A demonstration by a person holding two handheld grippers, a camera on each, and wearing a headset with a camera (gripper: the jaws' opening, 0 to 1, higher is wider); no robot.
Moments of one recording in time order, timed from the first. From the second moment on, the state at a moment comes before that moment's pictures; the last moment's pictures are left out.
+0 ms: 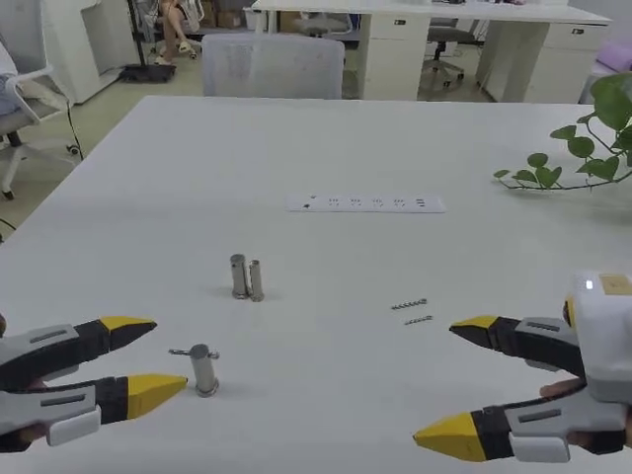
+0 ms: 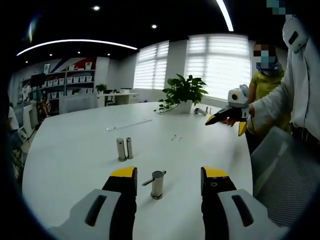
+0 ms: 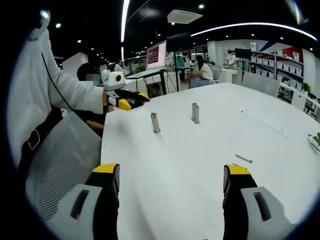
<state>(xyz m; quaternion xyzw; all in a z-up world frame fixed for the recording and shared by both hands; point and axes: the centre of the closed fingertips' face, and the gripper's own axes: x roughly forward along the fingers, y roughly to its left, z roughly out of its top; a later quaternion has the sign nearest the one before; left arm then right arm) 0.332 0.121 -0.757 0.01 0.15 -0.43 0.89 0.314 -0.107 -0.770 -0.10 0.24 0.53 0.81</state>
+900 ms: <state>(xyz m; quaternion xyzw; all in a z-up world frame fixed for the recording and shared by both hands) 0.444 0.127 -0.757 0.05 0.15 -0.43 0.89 0.320 -0.125 -0.773 -0.09 0.25 0.51 0.82</state>
